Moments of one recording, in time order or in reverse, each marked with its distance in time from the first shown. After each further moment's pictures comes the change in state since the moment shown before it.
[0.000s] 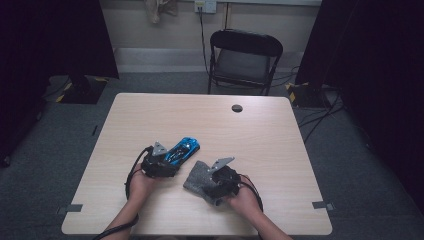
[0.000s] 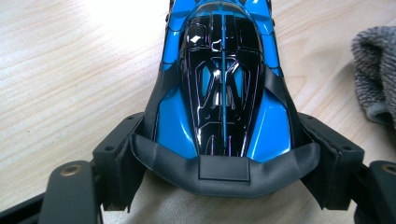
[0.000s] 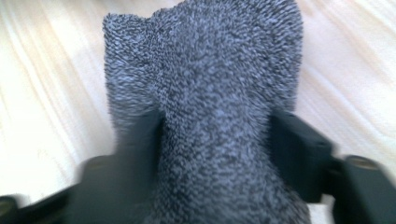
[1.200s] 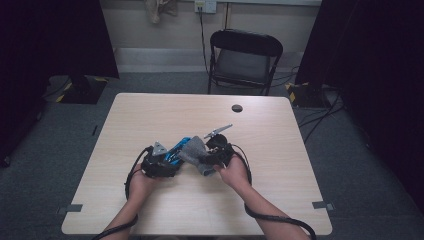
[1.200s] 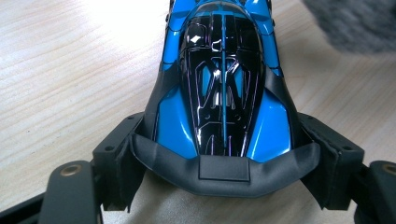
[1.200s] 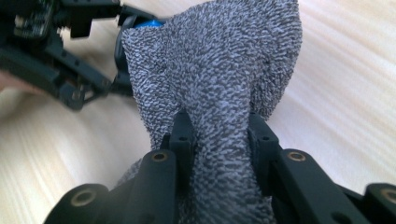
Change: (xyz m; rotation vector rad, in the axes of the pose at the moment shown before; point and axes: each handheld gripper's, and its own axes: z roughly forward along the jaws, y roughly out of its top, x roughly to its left) left arm 0.000 0.000 0.000 -0.001 0.000 -0.001; right arm -0.041 0.077 -0.007 -0.035 0.041 0.209
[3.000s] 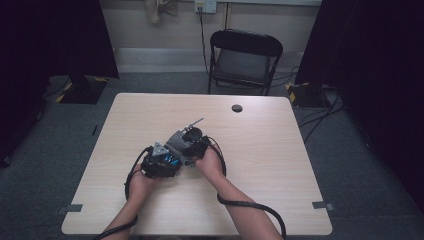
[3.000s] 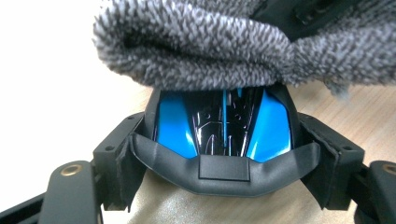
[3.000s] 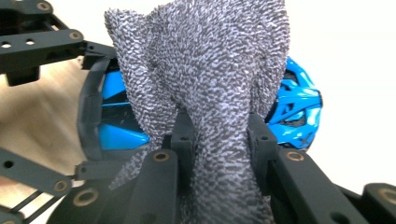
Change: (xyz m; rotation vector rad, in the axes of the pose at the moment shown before) left arm -0.001 0.000 0.000 -0.002 0.005 -0.001; right arm 0.016 0.046 0.064 0.063 -0.097 -0.039
